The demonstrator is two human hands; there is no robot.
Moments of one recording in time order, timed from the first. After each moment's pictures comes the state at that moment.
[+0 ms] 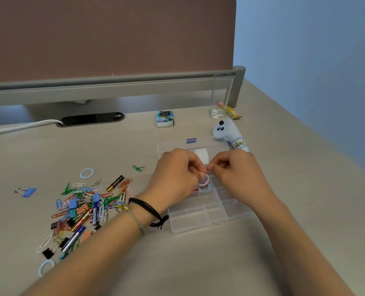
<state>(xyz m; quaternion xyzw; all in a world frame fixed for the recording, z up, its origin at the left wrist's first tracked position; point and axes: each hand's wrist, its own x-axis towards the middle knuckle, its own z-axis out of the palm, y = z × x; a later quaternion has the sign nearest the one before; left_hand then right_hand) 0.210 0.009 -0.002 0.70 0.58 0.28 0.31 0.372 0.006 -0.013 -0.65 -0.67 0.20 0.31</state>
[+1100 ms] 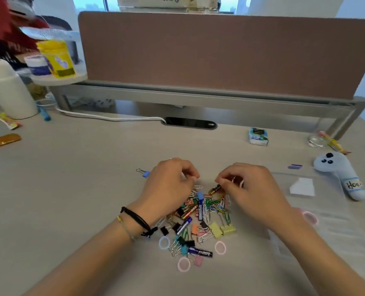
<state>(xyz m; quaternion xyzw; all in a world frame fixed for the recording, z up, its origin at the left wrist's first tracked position) 0.008 -0.036 -0.006 0.64 0.69 0.31 0.16 0.206 0.006 0.003 -0.45 -0.84 0.17 0.25</state>
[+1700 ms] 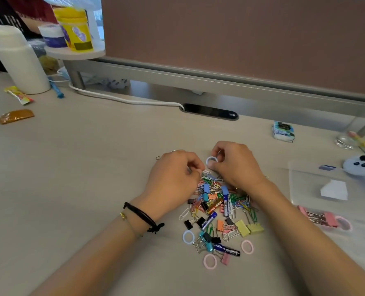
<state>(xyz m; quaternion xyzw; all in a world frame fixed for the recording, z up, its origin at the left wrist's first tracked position) -0.031 -0.049 -0.015 0.60 0.70 0.35 0.18 0.115 0.064 -0.031 -0.51 -0.83 0.15 0.19</state>
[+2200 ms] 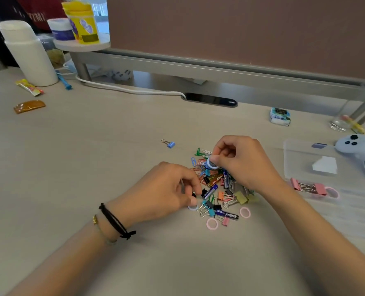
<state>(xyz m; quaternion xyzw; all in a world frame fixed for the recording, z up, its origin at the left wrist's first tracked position) -0.042 -0.125 -0.011 0.69 0.62 0.24 0.30 0.139 -0.014 -0.001 -0.45 -0.81 0.27 0.26</state>
